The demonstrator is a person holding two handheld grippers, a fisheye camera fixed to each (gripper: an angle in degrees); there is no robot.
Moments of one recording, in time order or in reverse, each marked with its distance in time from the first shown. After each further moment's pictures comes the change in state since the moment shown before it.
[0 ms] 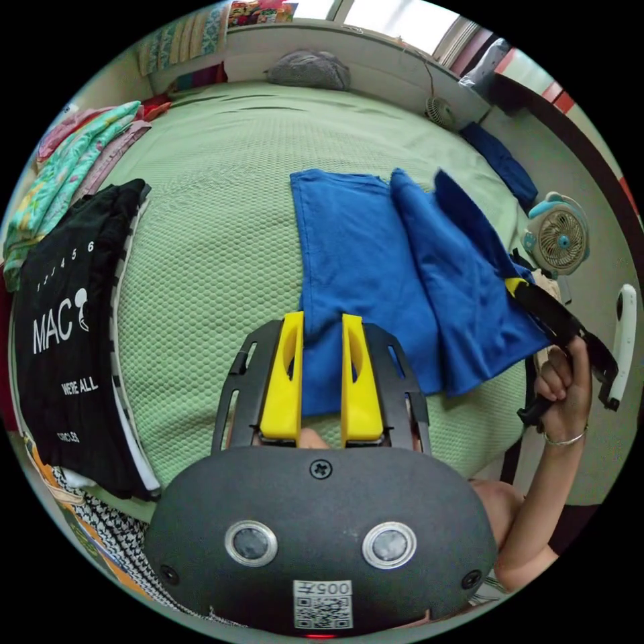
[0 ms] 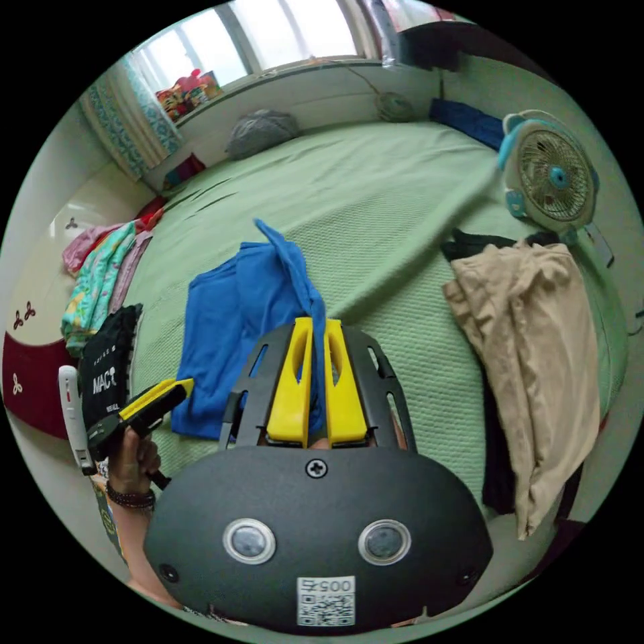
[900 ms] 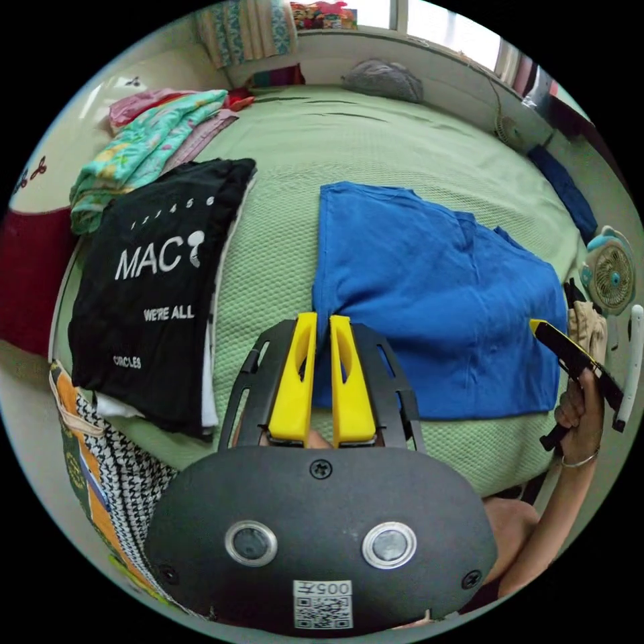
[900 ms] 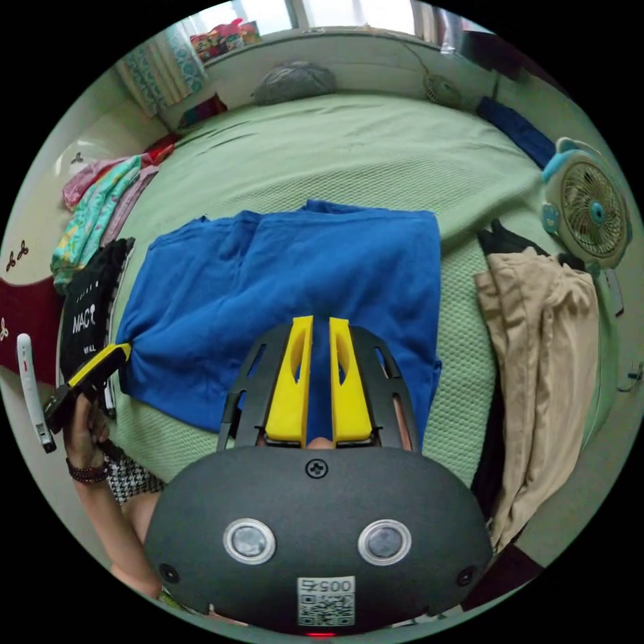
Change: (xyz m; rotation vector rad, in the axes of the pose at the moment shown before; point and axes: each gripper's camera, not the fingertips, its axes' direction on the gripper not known) left arm -0.018 0.054 -0.052 0.024 -0.202 -0.217; right arm -0.054 0.011 0.038 -0.205 0.003 -0.231
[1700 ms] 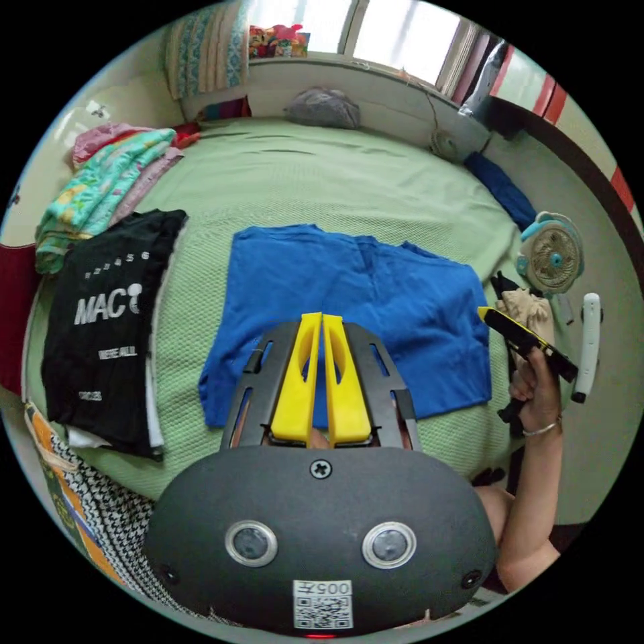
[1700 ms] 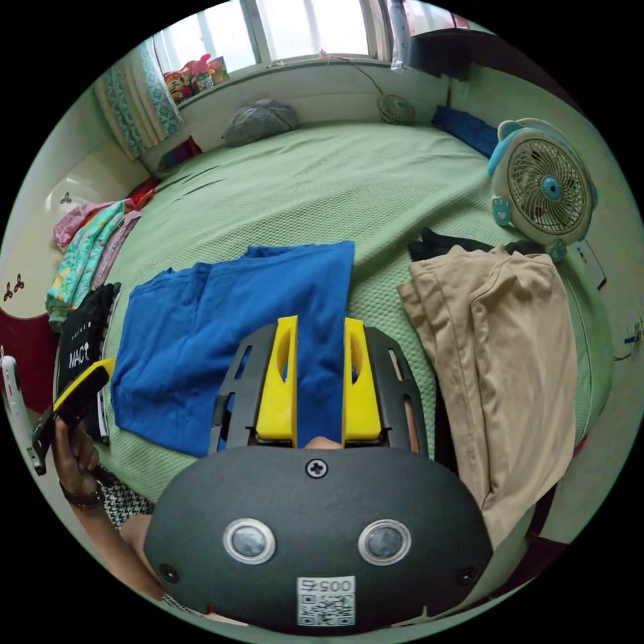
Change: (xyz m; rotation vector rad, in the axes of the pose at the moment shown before) left arm 0.058 0.009 -0.062 0.067 0.270 0.200; right arm 0.063 0.016 -0.051 0.170 0.039 0.127
